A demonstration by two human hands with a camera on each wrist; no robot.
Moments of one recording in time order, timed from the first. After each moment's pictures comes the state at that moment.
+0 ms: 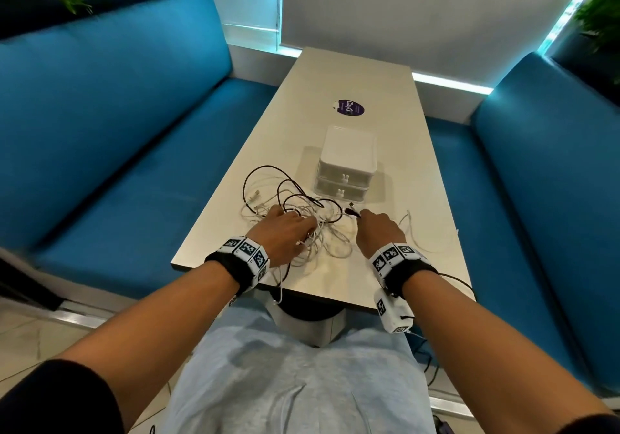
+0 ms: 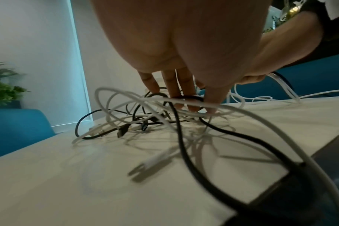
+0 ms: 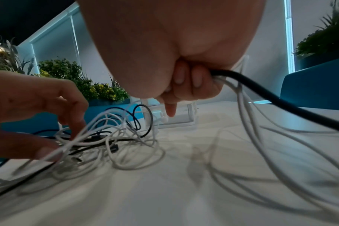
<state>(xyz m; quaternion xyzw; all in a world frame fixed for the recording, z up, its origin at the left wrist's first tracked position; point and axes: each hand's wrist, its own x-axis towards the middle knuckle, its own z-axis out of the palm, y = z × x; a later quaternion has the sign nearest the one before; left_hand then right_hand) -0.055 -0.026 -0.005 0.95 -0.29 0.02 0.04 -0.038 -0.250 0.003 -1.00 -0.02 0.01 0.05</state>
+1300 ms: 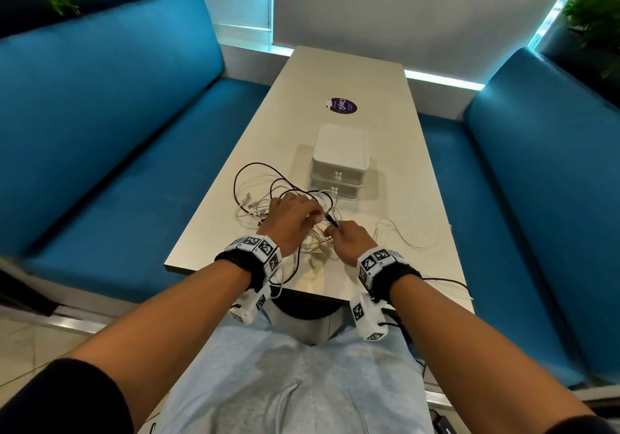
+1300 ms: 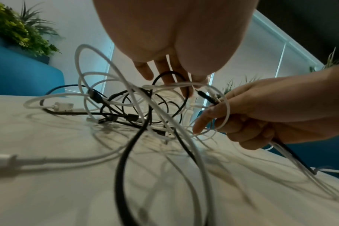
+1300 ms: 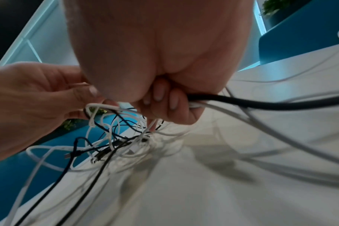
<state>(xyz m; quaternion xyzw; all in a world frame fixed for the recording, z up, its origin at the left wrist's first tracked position) -0.040 -0.055 -0.010 0.94 -0.21 0.12 0.25 -0.056 -0.226 0.002 -0.95 -0.03 0.12 0.29</state>
